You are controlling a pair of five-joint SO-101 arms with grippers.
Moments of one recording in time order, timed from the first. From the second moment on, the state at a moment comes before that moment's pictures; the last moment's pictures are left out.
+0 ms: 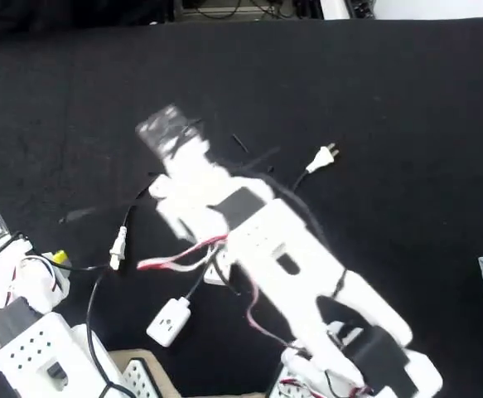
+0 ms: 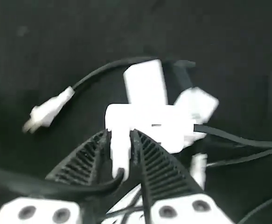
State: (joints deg) left arm -45.8 -78.4 78.0 64.0 -7.9; right arm -38.9 -18.5 30.5 51.5 0.0
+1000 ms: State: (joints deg) left arm -45.8 -78.5 78.0 64.0 -7.9; right arm -20.8 28.5 -12.4 38.7 9.5
